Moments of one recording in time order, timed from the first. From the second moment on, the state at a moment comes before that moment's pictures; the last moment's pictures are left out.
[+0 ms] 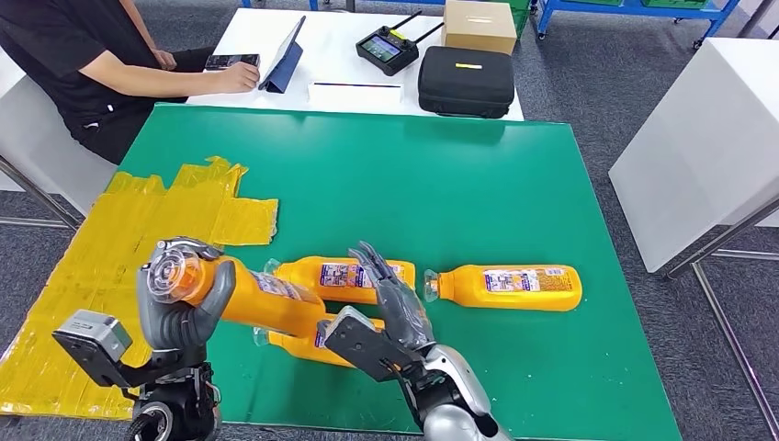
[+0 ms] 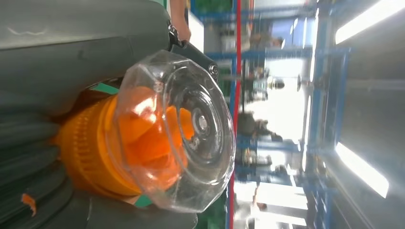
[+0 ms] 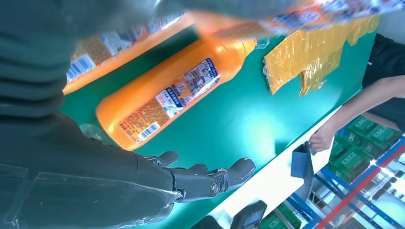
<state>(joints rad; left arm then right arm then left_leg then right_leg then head) 0.05 -0.09 -0.29 -1.65 -0.03 0.31 -0.50 -0.07 0.07 0.53 -1.45 0.67 -0.05 0.09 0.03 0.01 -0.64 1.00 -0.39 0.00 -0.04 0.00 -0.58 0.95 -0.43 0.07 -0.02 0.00</state>
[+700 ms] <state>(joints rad) -0.07 -0.15 -0.15 -1.45 -1.14 0.69 -0.49 0.01 0.04 0.53 -1.50 0.68 -0.03 0.09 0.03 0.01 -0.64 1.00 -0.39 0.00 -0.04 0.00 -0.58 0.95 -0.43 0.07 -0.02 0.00</state>
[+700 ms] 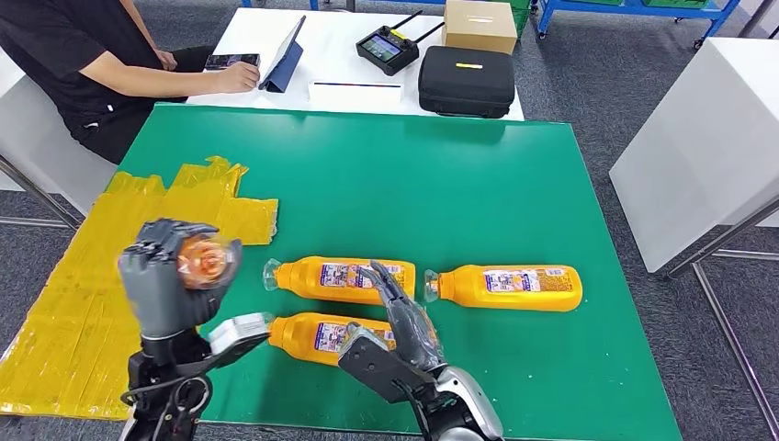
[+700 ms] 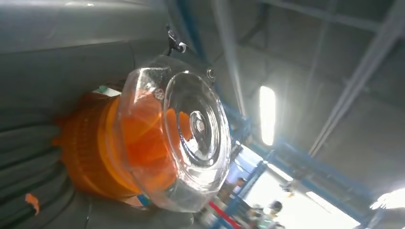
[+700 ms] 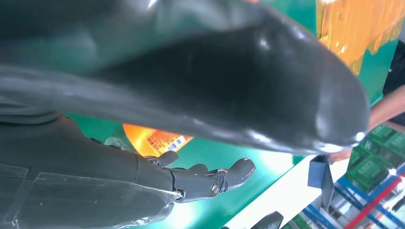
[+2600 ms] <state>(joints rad) -0.02 -0.06 0.02 -1.47 -0.18 0.38 -0.36 0.02 0.00 0.58 -1.40 0.99 0.08 0.20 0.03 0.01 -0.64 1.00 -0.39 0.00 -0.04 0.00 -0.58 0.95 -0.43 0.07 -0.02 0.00</state>
